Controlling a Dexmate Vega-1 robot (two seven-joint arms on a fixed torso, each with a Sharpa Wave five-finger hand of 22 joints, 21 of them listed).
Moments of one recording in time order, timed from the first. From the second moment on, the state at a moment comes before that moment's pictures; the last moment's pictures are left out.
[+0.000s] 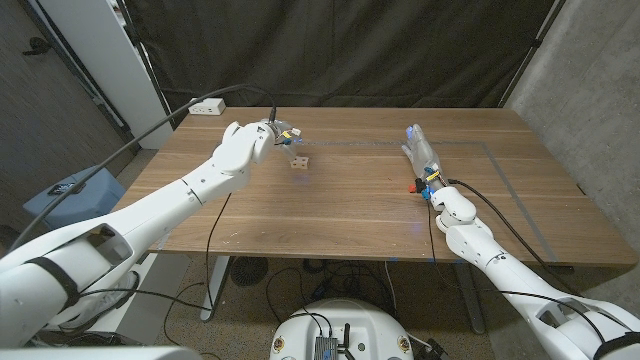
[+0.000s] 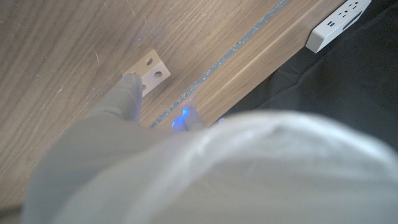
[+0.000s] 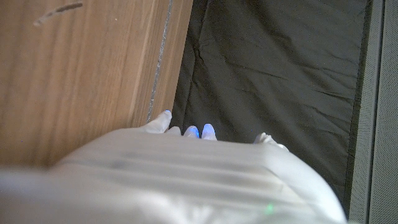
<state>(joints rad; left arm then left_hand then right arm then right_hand) 0.44 0.70 0.83 -1.74 1.04 0.44 -0.61 0.73 -0.15 0.58 -0.16 0.21 0.19 -0.16 0.20 0.17 0.30 -0.22 0.24 0.22 -0.09 0.02 0.18 0.17 -0.17 0.20 0.18 0.17 -0.82 -0.41 -0.40 -1.20 0.62 0.38 0.00 0.32 0.16 0.09 0.12 0.24 0.05 -0.10 0.18 0.17 -0.05 -0.08 0.18 0.17 -0.15 -0.03 0.19 0.18 0.04 -0.03 0.18 0.16</state>
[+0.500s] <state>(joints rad) 0.44 0.69 0.86 -1.71 1.03 0.44 -0.55 0.77 -0.15 0.58 -0.17 0.21 0.21 -0.15 0.20 0.17 0.33 -0.21 0.24 0.22 -0.06 0.01 0.20 0.17 -0.17 0.20 0.19 0.17 -0.82 -0.40 -0.41 -1.19 0.62 0.38 -0.01 0.32 0.16 0.09 0.12 0.24 0.05 -0.10 0.18 0.17 -0.05 -0.08 0.18 0.17 -0.15 -0.03 0.19 0.18 0.04 -0.03 0.18 0.16</state>
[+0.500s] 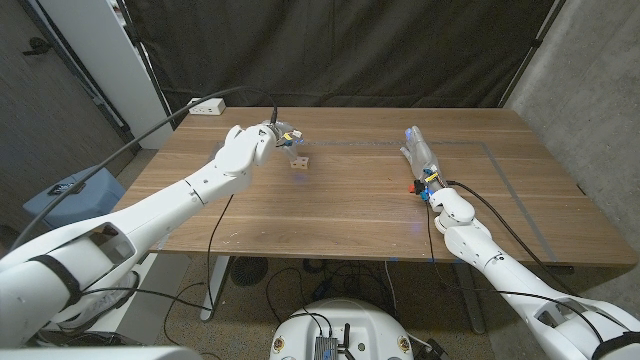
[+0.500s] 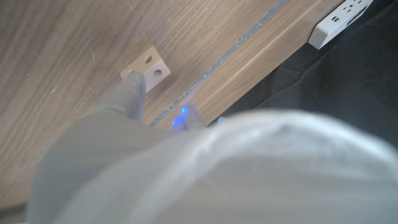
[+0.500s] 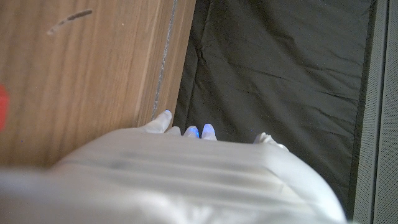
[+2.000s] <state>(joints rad) 0.41 0.65 0.94 -1.57 1.00 0.42 -0.36 0.84 -0.15 0.57 -0.16 0.21 0.31 -0.18 0.22 0.18 0.44 -0.22 0.27 0.24 0.04 -0.03 0.20 0.17 -0.17 0.20 0.20 0.17 -0.79 -0.38 -0.41 -1.13 0.62 0.38 0.00 0.32 0.16 0.10 0.11 0.24 0.05 -0.10 0.18 0.17 -0.05 -0.08 0.18 0.17 -0.15 -0.03 0.19 0.18 0.04 -0.03 0.18 0.16</state>
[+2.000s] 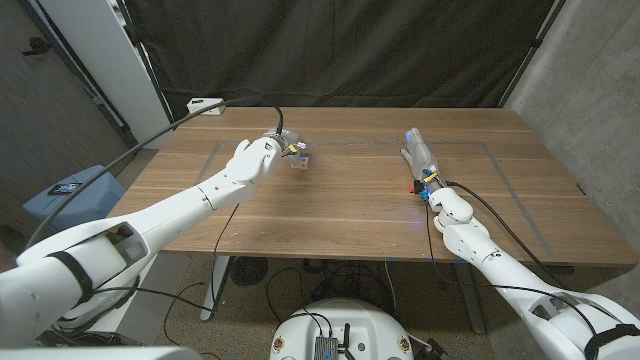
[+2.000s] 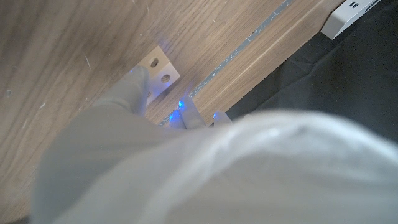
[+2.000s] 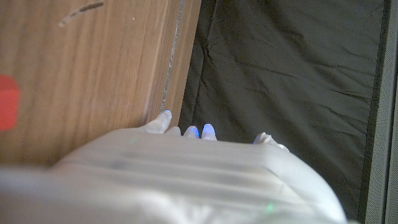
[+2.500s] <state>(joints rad) 0.43 0.65 0.95 -1.57 0.99 0.43 -0.32 0.86 -0.14 0.56 -0.17 0.21 0.34 -0.19 0.22 0.18 0.47 -0.22 0.28 0.24 0.08 -0.04 0.20 0.17 -0.14 0.20 0.21 0.17 -0.80 -0.38 -0.41 -1.13 0.62 0.38 0.00 0.31 0.15 0.10 0.11 0.24 0.05 -0.10 0.18 0.17 -0.05 -0.08 0.18 0.17 -0.15 -0.03 0.19 0.18 0.04 -0.03 0.18 0.16</state>
